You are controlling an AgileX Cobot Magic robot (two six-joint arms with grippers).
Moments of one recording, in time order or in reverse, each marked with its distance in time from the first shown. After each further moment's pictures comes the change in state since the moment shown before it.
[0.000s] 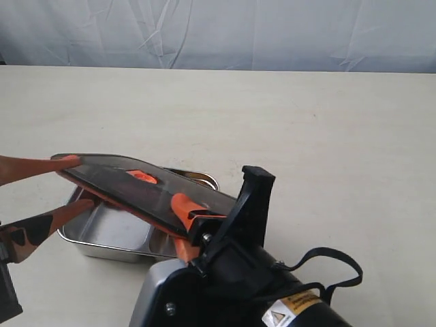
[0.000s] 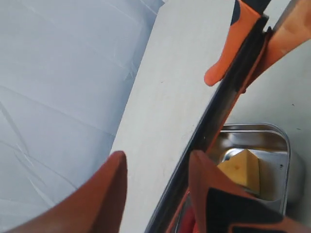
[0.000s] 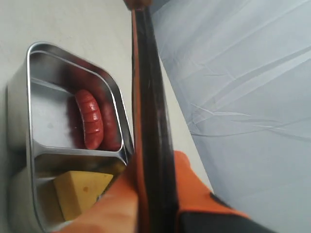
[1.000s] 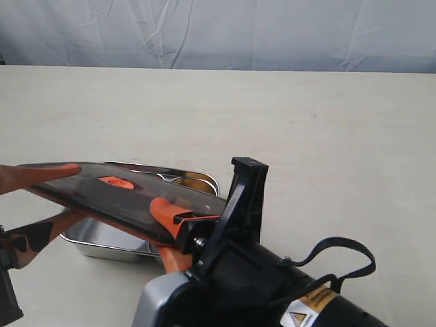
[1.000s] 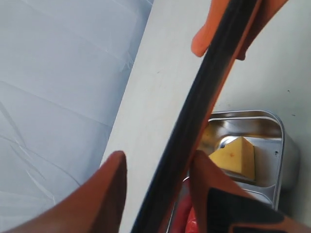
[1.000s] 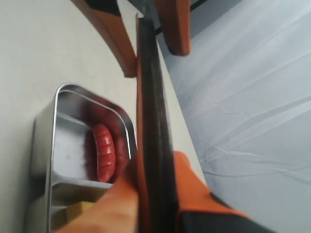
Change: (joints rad) left arm -0.002 -0.004 0.025 0.009 0.031 0.013; right arm 0.000 -0.123 0.002 -0.083 0.148 -0.060
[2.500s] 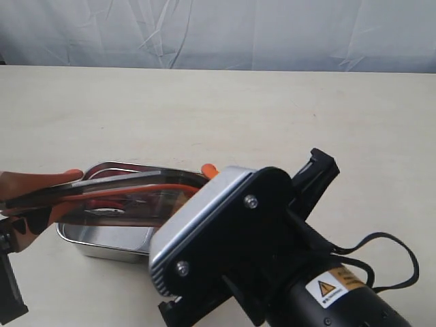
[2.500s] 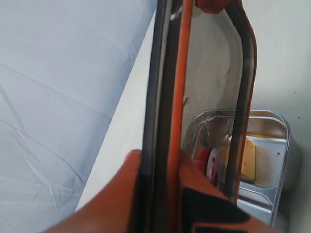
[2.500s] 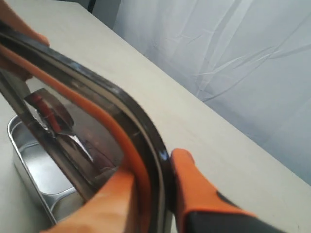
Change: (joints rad) left arm -0.010 0.000 -0.003 0.014 0.059 -0.080; right arm 0.029 -0.030 -0.063 0.358 -0.206 0.312
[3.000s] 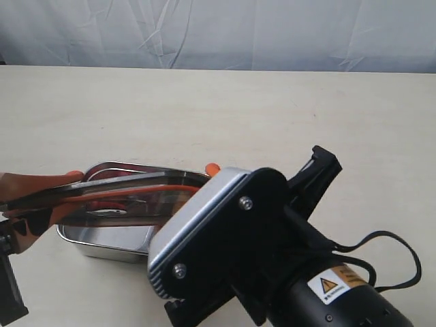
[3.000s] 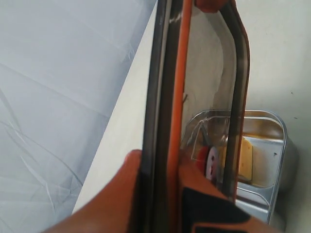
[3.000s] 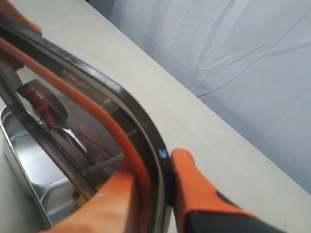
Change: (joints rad) left arm 0.000 0.002 0.001 0.000 -0.004 -0.004; right arm 0.000 -0.002 -0.006 0.036 -0.004 -0.069
